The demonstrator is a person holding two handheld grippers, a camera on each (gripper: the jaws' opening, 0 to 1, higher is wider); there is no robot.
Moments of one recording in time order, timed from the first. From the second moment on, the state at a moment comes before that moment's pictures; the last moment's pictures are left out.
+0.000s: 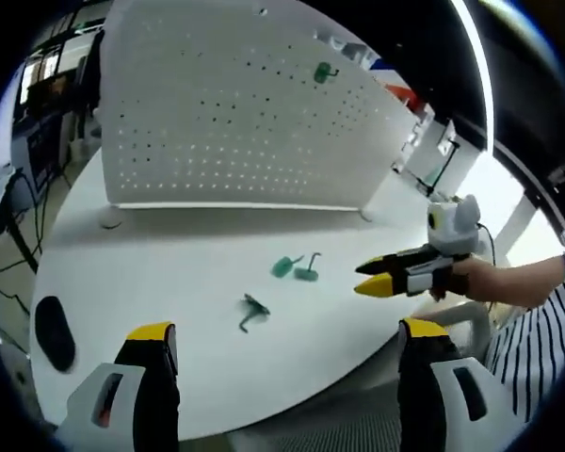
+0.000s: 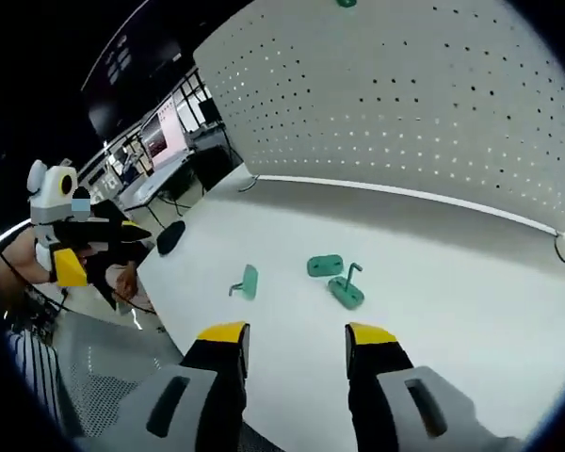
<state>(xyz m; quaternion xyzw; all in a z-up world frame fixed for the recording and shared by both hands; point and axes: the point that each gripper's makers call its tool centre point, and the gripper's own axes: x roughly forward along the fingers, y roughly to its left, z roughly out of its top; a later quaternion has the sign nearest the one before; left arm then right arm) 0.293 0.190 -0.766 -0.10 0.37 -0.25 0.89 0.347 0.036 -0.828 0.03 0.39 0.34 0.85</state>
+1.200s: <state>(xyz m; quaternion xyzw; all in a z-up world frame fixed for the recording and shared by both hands) 0.303 0.207 -0.778 -0.11 0.39 -0.23 0.88 0.438 0.076 -0.880 0.11 0.44 0.25 0.85</state>
